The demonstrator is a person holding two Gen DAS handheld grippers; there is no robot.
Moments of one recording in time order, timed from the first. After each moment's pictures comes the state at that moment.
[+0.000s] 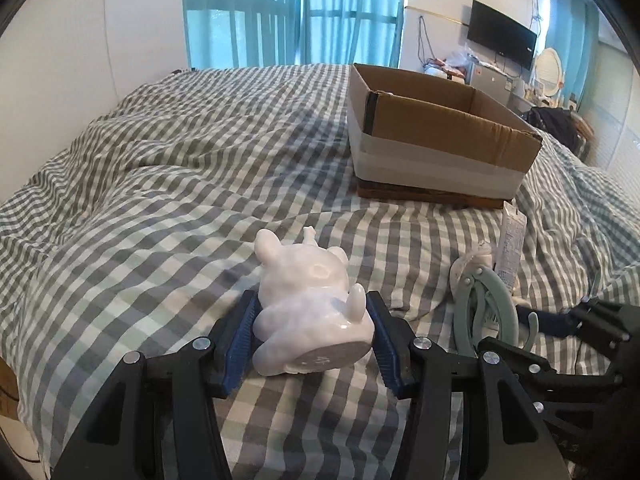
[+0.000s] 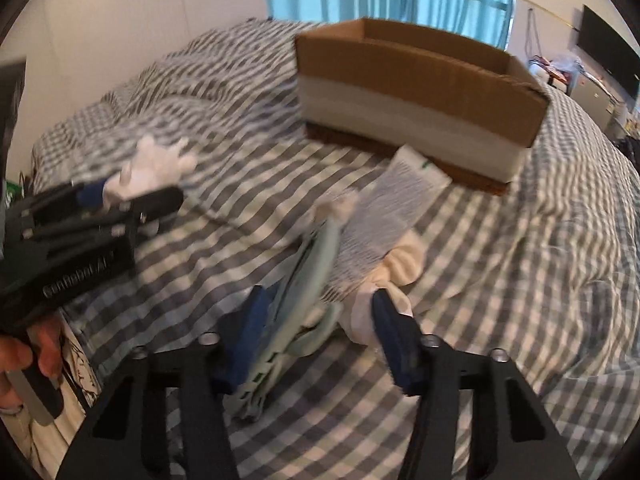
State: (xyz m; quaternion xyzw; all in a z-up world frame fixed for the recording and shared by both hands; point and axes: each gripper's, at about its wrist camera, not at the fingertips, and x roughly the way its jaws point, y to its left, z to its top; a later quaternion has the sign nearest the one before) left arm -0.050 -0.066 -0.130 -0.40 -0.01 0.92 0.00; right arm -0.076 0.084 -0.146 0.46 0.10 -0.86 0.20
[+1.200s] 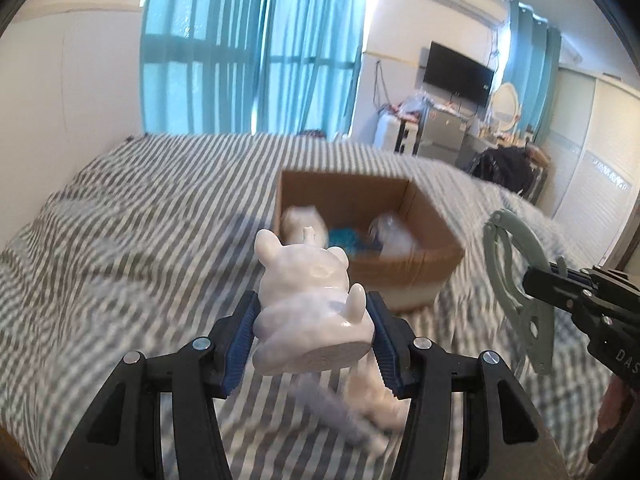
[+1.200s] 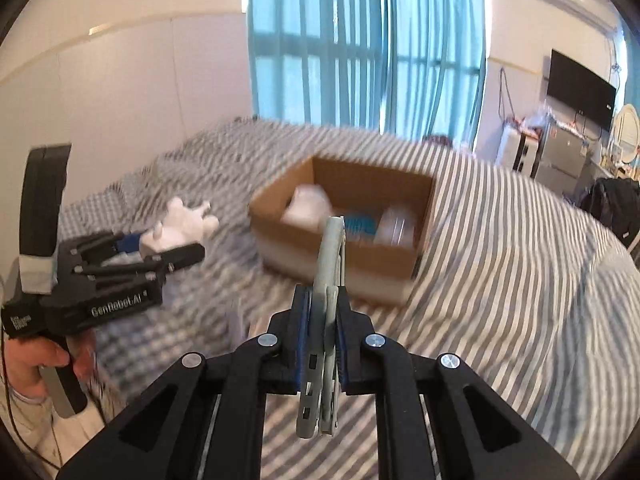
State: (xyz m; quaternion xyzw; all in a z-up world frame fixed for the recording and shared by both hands) left arm -0.100 -0.017 -0.023 -0.32 -0.03 0.94 0.08; right arm -0.097 0.159 0.003 0.31 0.06 -0.93 0.20
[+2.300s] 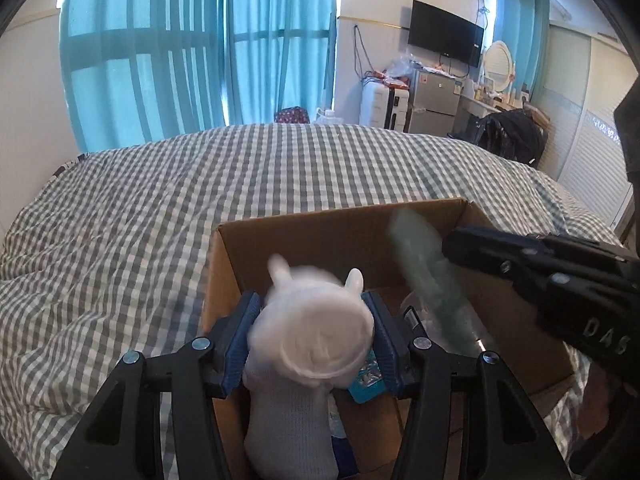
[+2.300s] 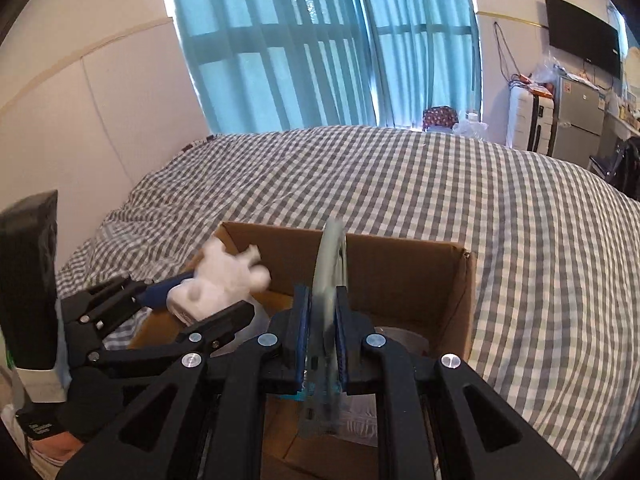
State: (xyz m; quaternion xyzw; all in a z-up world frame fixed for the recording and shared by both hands) left arm -0.298 0.025 -0.071 -0.37 0.02 0.92 0.11; right arm -0.332 0.155 -0.044 0.35 -0.03 -0.91 0.20
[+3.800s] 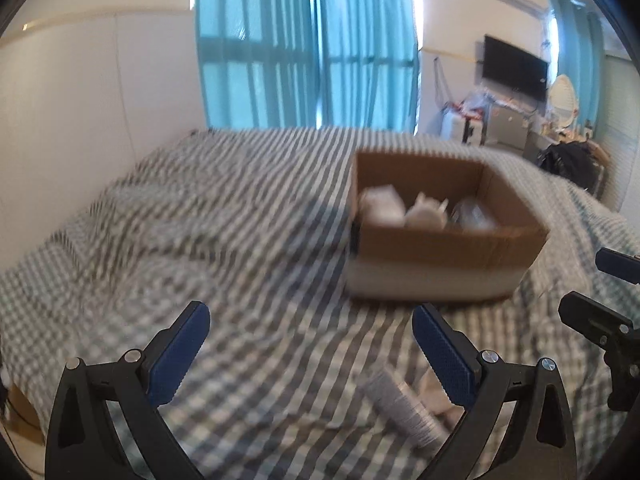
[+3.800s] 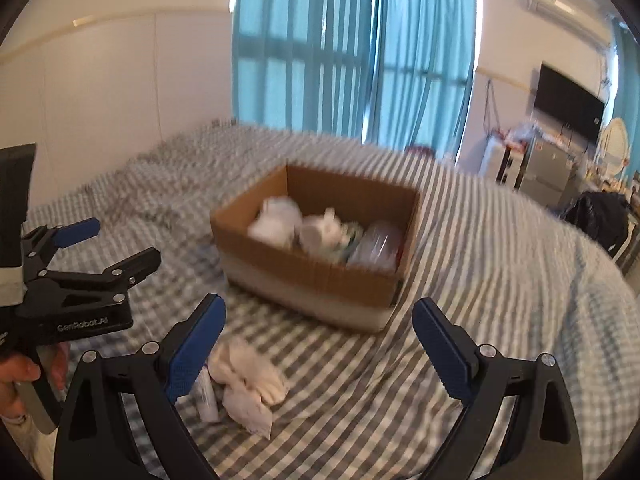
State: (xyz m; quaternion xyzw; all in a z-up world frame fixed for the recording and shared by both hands) left arm -0.097 -0.033 -0.083 -0.33 0.00 0.94 -0.06; right arm -0.122 0.148 -0.052 0.33 0.08 -0.93 0.17
